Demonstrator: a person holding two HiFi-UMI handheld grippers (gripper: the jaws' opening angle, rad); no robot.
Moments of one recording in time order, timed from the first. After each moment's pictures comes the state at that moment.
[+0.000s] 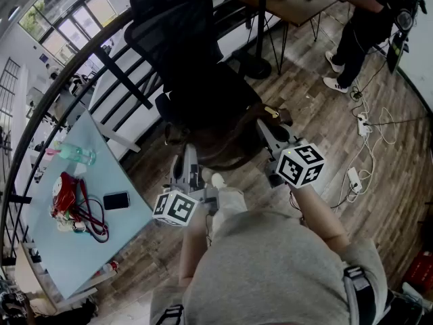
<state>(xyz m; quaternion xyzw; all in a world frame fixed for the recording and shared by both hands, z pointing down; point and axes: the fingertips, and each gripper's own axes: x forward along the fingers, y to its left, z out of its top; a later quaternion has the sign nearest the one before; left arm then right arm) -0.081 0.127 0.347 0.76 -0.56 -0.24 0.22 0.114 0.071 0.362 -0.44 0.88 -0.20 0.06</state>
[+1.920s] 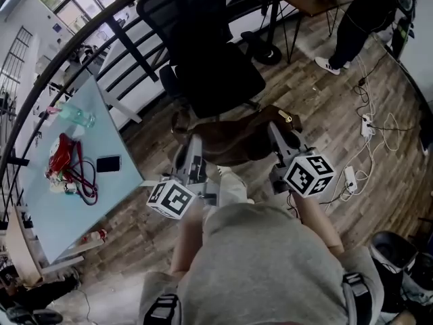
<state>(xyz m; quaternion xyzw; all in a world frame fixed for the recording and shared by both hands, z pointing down) -0.027 0.192 0.352 0.75 -0.55 -0.23 0.27 0.171 0.148 0.373 -0.43 0.87 -0.24 0.06</state>
